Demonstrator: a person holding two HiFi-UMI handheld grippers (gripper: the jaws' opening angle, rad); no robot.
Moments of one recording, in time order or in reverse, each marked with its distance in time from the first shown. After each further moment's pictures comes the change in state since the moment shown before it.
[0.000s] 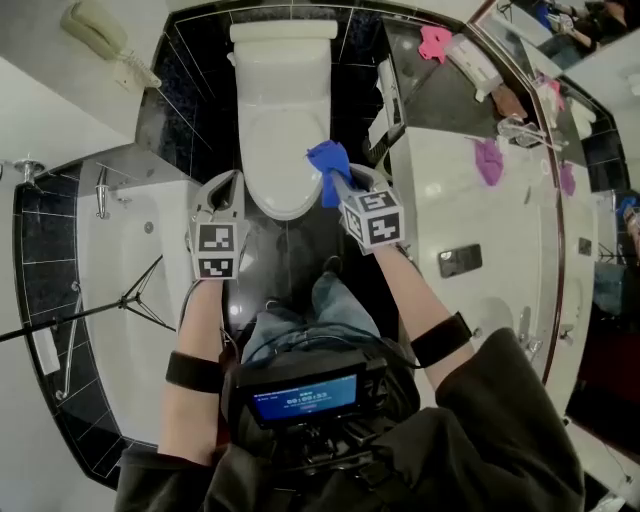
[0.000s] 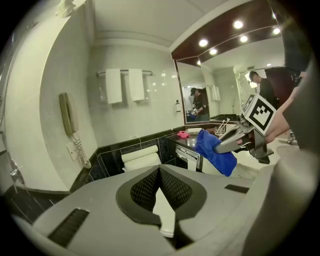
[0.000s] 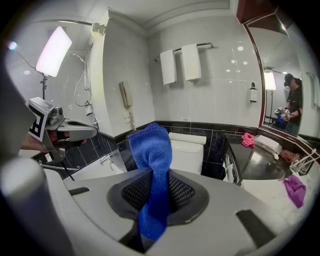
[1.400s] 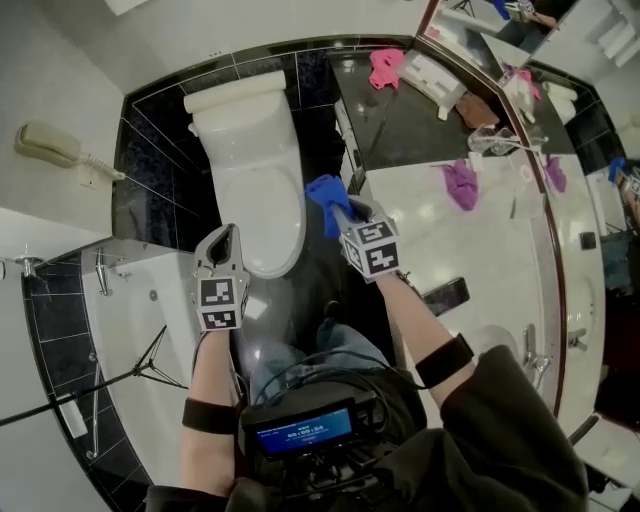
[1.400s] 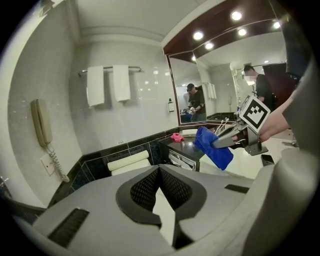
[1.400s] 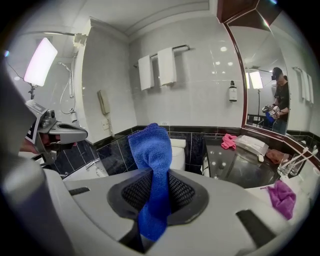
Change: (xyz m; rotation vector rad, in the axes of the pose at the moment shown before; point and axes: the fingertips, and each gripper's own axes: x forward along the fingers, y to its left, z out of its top) left arm 0.093 -0.061 0.062 0.046 0.010 -0.034; right arm -0.013 -0.150 0.012 0.064 -0.039 -0.090
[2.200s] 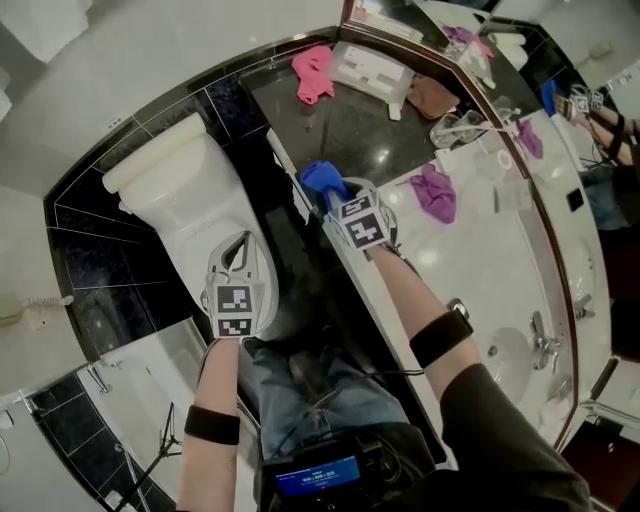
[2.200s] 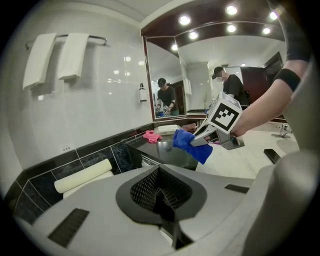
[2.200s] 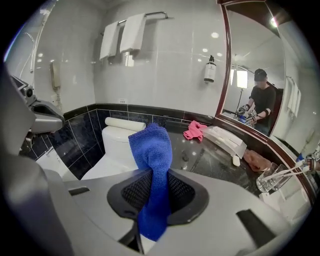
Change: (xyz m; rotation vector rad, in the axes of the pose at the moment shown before) left arm 0.246 -0.089 0.038 0.135 0.005 -0.344; right arm 0.108 -0.231 -0.016 0.010 0.190 -0.287
